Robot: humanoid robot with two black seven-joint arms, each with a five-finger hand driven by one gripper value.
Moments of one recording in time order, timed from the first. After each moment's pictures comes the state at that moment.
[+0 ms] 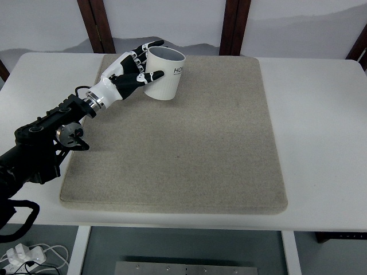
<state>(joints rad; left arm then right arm) -0.87 0.16 -0.67 -0.44 0.48 -0.61 -0.52 0.00 0.00 -0.01 0.13 -0.04 -0.03 -0.03</state>
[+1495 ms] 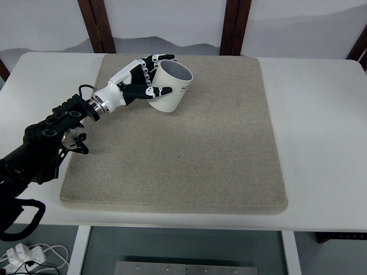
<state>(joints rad) -0.89 0.12 -0.67 -0.37 0.72 -0.57 -0.61 0.00 0.00 -0.01 0.13 -0.04 -0.03 -0.03</state>
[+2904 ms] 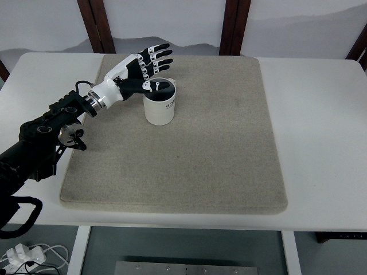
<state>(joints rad) -0.90 0.15 -0.68 -0.40 0.68 -0.59 -0.61 0.00 0.00 -0.01 0.13 -0.04 -0.03 -0.03</state>
